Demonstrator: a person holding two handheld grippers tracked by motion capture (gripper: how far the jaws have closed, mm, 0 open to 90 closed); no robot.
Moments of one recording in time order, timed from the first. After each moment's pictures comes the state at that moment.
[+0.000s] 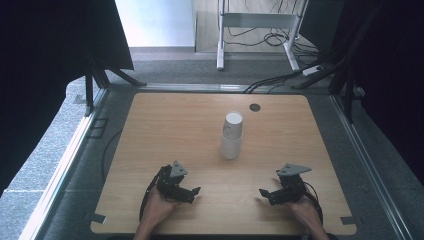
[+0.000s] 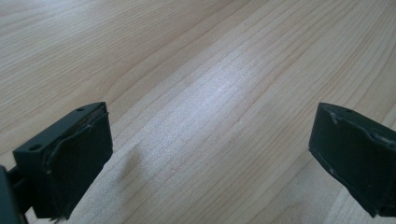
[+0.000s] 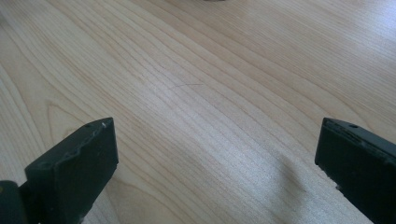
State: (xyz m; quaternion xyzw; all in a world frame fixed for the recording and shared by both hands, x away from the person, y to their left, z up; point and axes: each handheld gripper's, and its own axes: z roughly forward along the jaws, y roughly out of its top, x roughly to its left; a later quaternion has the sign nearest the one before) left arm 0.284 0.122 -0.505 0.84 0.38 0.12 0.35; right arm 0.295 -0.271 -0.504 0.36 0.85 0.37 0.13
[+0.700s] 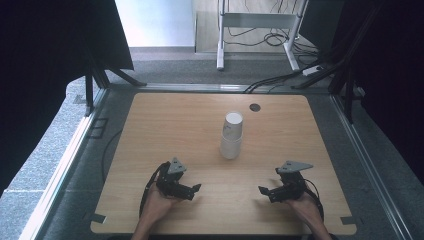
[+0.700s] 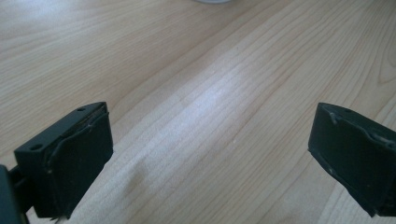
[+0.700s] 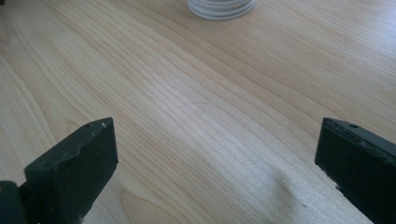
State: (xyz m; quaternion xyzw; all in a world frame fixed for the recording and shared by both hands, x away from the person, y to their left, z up) left arm 0.290 0.124 -0.494 0.83 0.38 0.12 0.38; right arm 0.299 -0.270 -0.492 0.36 0.84 0.39 0.11
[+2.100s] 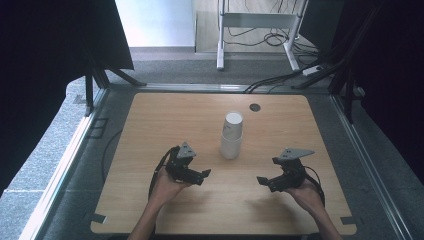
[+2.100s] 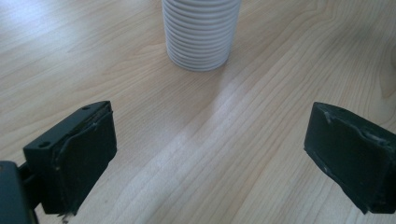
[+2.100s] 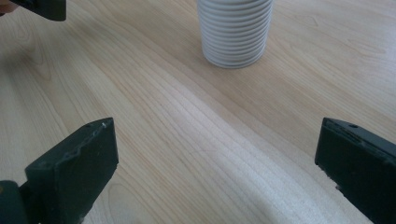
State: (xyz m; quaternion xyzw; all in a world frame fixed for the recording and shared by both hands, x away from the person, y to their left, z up) left arm 0.324 0.098 -0.460 0.84 0.34 0.13 0.41; right arm 0.320 -0.262 -0.455 0.34 0.84 0.42 0.09
